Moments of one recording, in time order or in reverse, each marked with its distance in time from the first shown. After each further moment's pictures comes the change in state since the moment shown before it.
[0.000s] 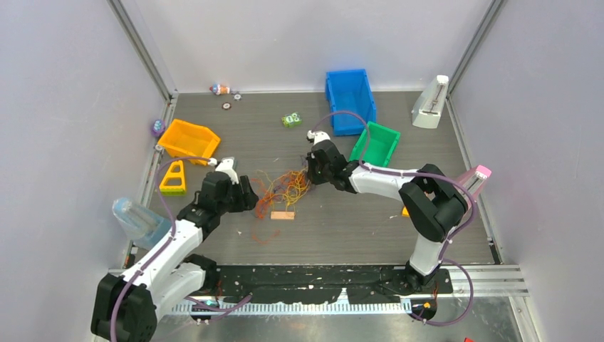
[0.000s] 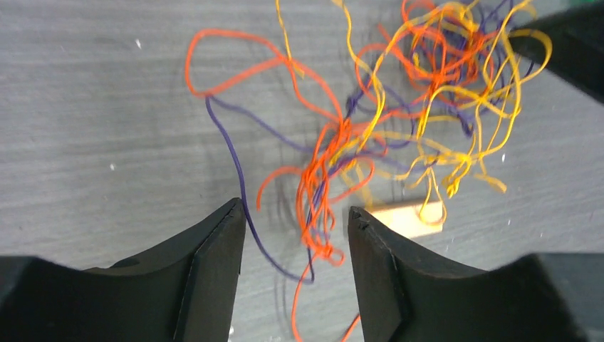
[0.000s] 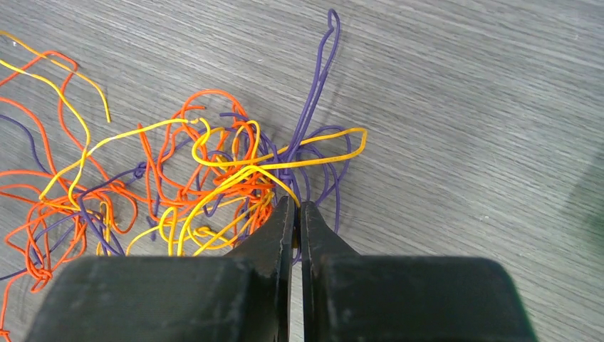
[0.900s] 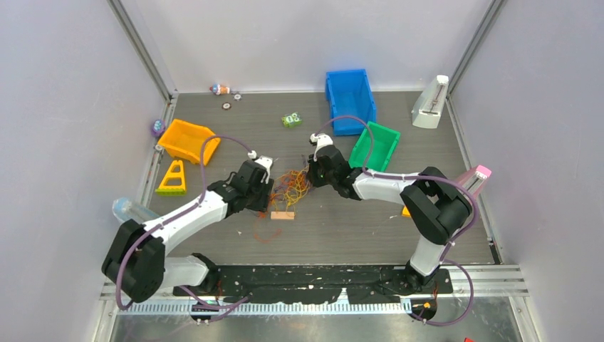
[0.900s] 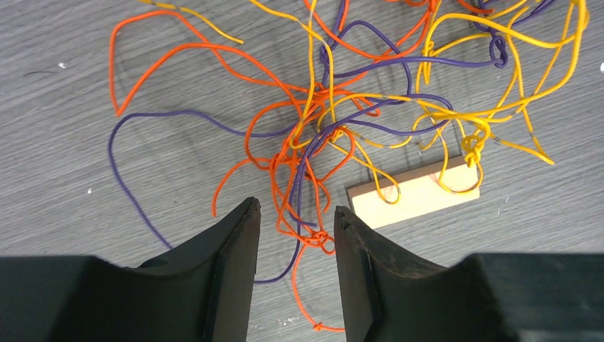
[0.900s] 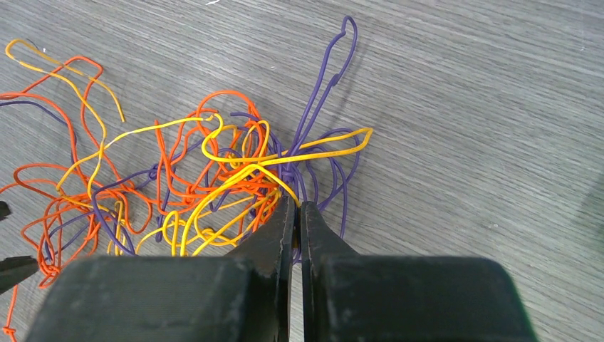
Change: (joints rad) left arm -0.266 0.327 0.265 -0.244 -0.183 0.165; right arm -0.004 -0.037 -0.127 0.192 -0.004 -0.007
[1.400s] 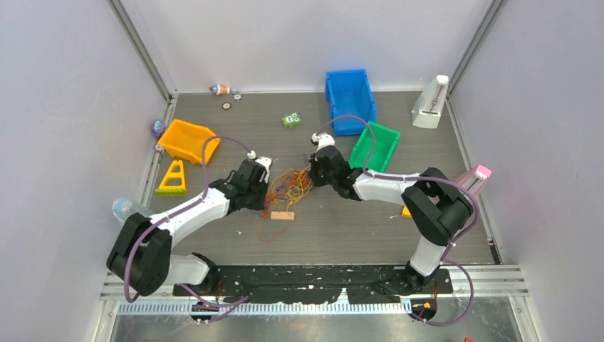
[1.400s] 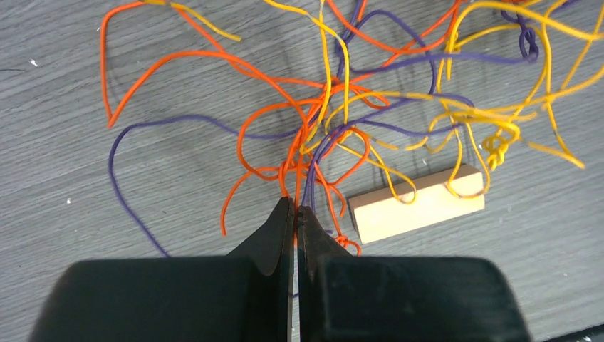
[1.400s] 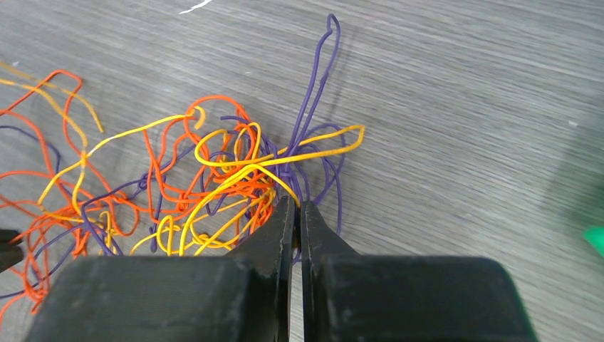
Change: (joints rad) left arm 0.034 0.079 -0.005 0.043 0.051 -0.009; right arm 0.000 -0.005 -0.002 -0.004 0.037 0.001
